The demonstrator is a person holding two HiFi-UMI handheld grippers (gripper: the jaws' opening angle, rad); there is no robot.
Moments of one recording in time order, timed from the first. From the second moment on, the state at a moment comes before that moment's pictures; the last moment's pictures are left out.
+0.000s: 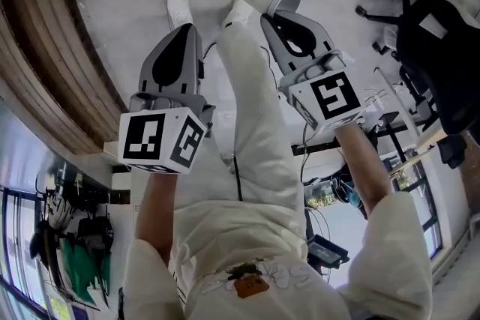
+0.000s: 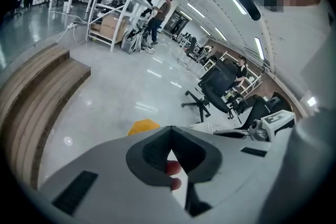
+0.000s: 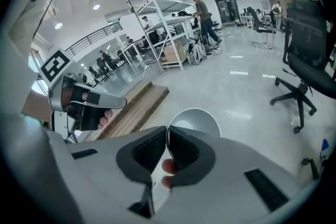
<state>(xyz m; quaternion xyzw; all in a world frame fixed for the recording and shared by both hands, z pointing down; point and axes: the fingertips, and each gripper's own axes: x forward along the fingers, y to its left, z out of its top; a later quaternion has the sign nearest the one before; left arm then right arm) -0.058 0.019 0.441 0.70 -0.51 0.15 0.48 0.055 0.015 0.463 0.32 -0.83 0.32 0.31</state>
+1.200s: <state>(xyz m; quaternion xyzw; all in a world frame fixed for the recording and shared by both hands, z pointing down) -0.017 -0.021 0.777 0.69 -0.45 0.28 0.49 0.060 -0.021 0.746 0.31 -0.81 0.34 0.36</state>
